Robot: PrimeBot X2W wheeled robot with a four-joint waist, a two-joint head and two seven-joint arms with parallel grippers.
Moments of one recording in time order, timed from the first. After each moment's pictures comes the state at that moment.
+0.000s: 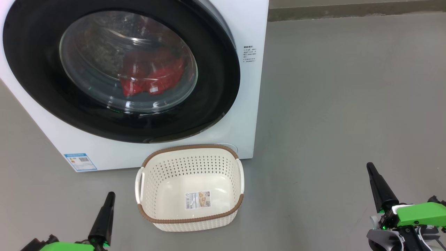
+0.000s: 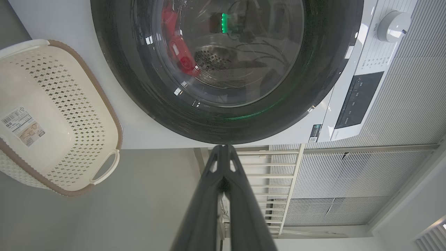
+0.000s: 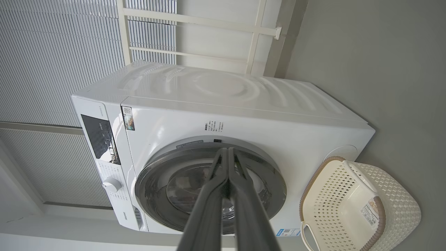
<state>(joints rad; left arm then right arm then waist) -0.07 0.04 0.08 0.27 -1.60 -0.12 0.11 -0.07 -0.04 -0.13 0.27 1.61 0.13 0.11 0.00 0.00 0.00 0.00</state>
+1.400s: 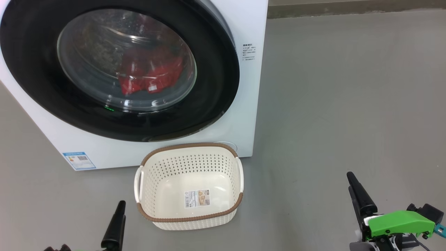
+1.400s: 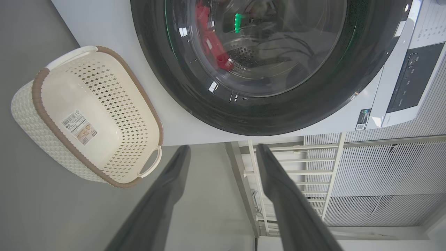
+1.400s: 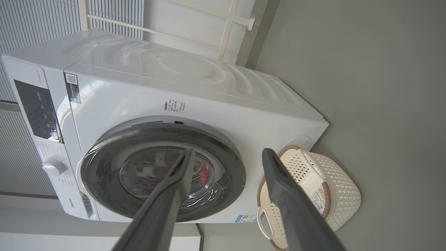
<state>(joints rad) -0.05 0.02 0.03 0.34 -1.46 -0.12 0.04 -0.07 -0.02 -0.04 0.38 1.46 0.13 0.04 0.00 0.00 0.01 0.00</state>
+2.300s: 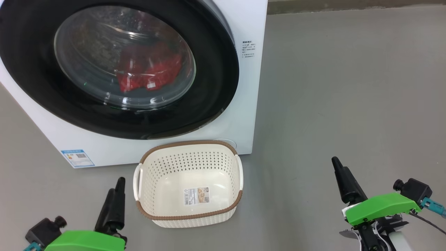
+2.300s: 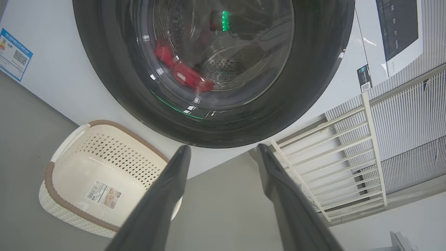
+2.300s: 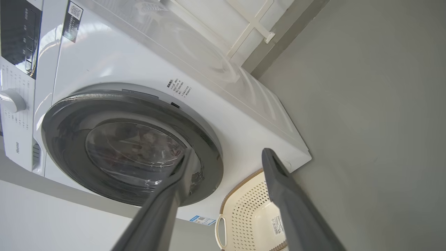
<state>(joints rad) -0.11 0.02 0.03 0.28 -1.06 -0.12 -0.04 -0.15 -0.02 0.01 0.41 1.10 0.13 -0.04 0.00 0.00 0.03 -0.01</state>
